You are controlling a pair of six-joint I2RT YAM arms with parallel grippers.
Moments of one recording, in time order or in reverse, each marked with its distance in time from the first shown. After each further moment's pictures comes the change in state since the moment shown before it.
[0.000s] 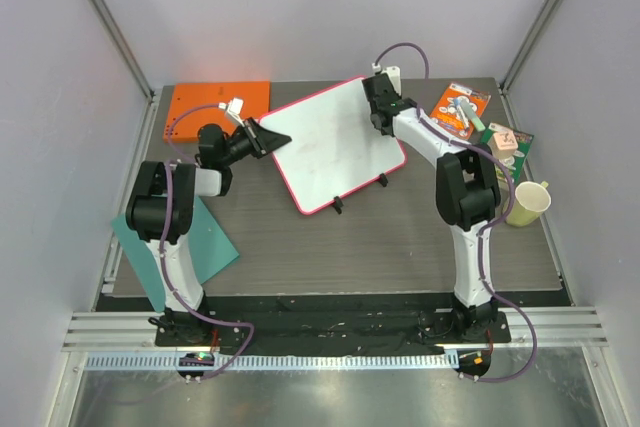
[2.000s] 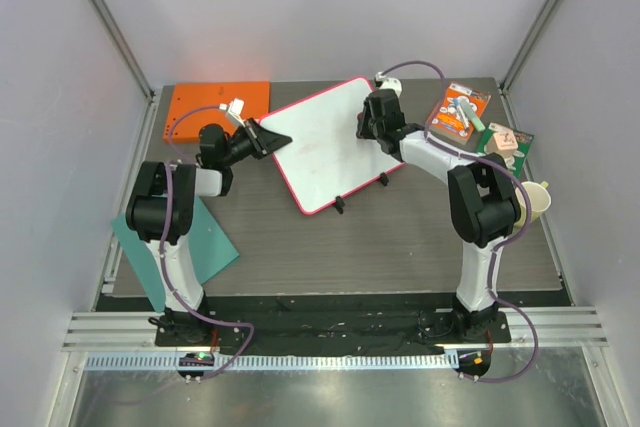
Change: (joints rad) left arm -0.004 -0.005 -0.002 -0.027 -0.014 -0.002; right arm 0.018 -0.175 -0.366 0.419 -0.318 0.189
